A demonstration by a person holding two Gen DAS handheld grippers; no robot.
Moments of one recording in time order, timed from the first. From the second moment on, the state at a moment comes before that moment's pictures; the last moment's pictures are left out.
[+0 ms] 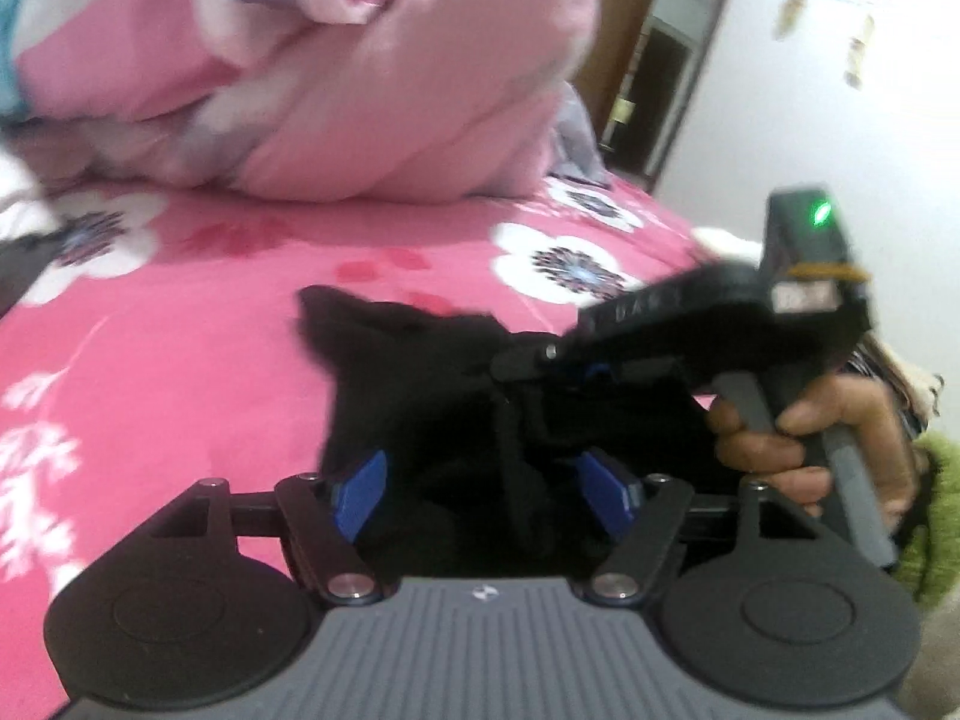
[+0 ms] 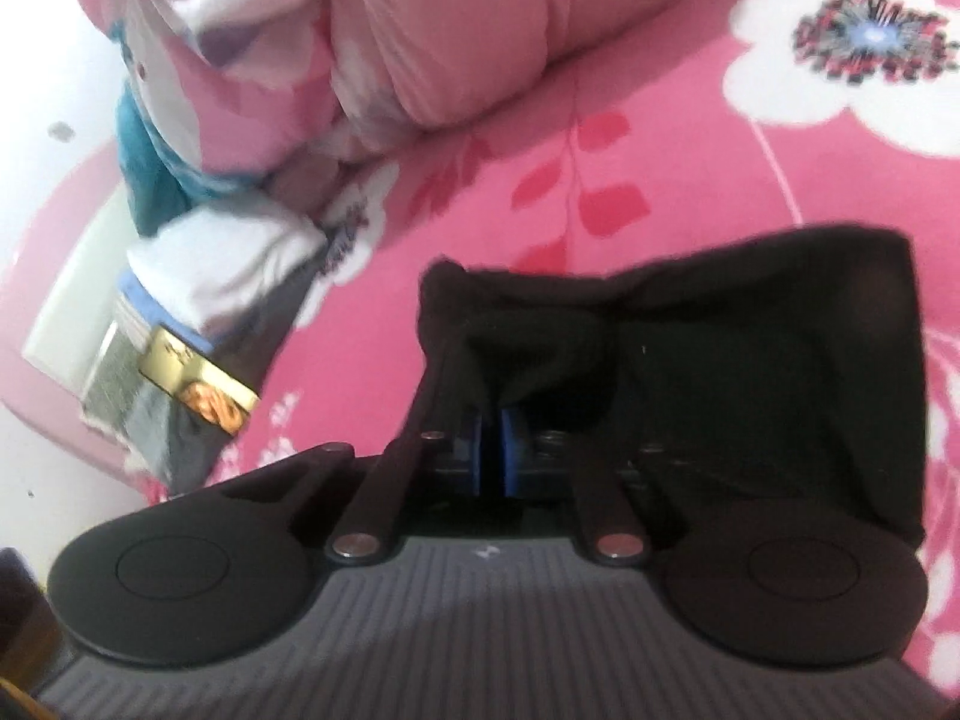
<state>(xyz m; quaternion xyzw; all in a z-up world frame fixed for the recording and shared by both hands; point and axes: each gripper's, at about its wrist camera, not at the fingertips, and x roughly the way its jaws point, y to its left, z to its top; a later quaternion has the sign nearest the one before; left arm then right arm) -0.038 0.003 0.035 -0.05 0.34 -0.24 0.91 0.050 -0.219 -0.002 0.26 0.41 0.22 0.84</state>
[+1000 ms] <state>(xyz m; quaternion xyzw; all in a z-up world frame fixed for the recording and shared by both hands) -0.055 0.059 0.014 -0.07 0.40 -0.13 0.90 -0.090 -0.457 -0.036 0.47 0.23 -0.05 0.85</state>
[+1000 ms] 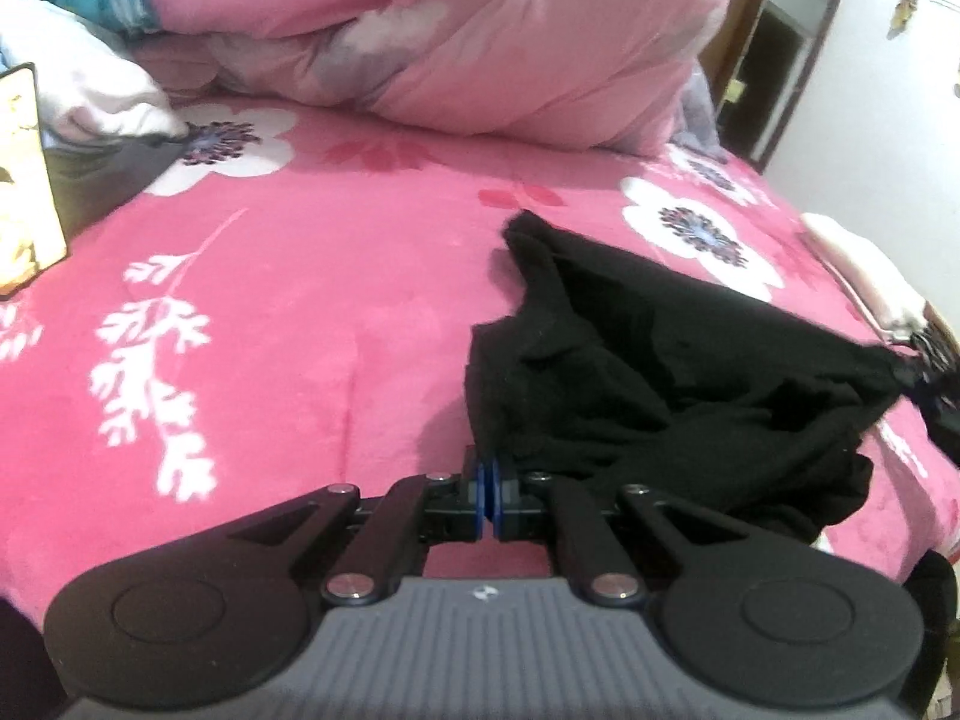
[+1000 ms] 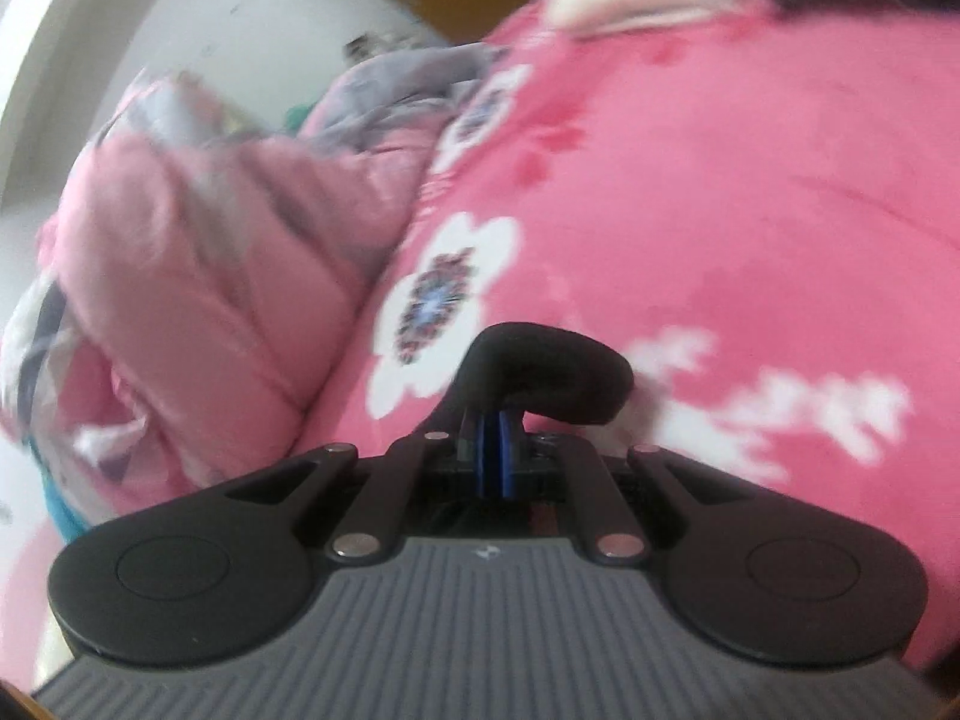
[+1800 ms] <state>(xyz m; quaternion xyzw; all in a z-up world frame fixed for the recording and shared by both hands) -0.034 0.072 0.009 -0.14 0.43 -0.17 0.87 0.006 -0.338 0.032 0.15 0.32 0.15 0.92</state>
